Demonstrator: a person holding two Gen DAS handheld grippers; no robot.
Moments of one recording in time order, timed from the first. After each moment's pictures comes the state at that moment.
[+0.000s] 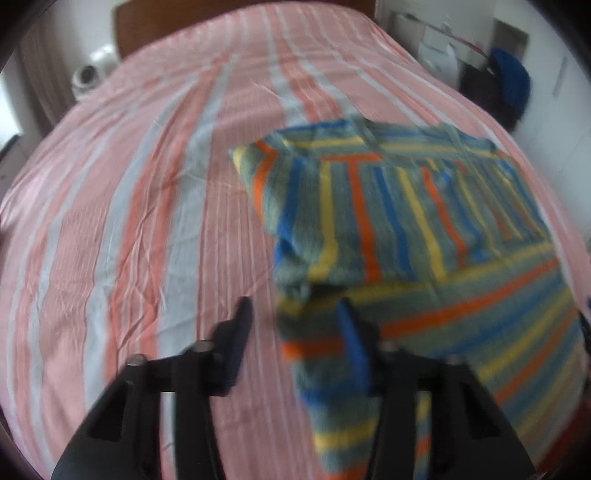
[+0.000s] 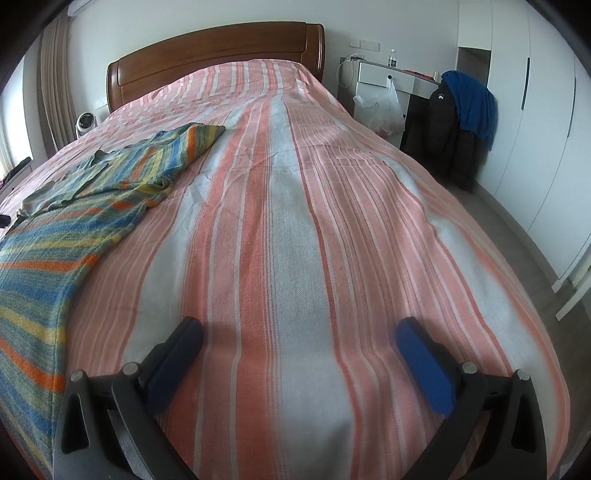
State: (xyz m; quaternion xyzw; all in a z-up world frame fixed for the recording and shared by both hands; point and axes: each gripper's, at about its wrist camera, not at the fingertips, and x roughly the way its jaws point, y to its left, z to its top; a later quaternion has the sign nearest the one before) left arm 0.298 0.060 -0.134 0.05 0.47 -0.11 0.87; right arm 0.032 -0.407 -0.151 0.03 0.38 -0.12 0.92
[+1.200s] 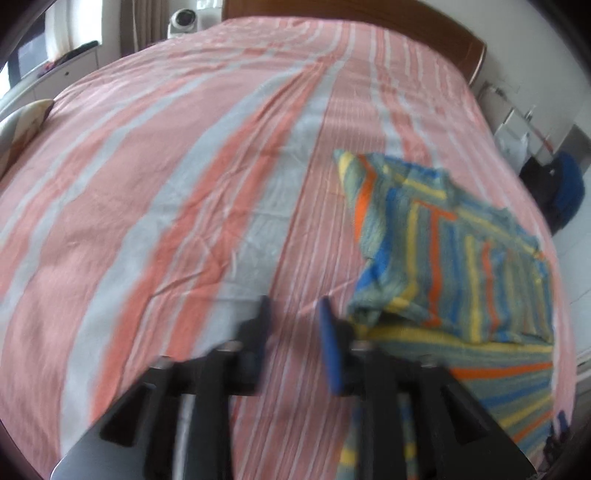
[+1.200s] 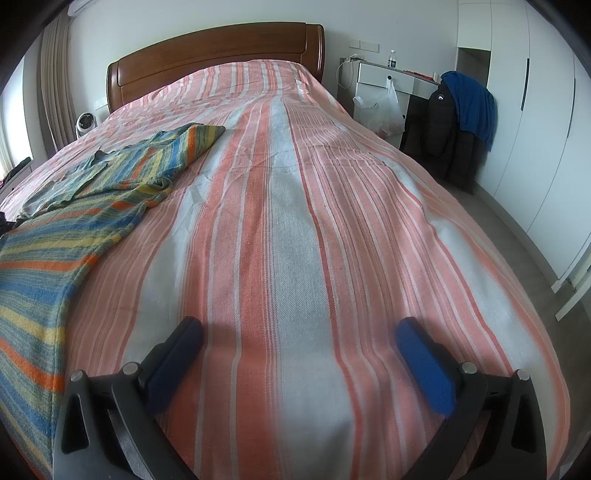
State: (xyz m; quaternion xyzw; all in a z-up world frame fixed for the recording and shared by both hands) left arm 0.291 0.123 -0.133 -0.11 0.47 -0.01 0.88; right arm 0.034 -0.408 -0.151 0.03 0.37 -0.12 0.92
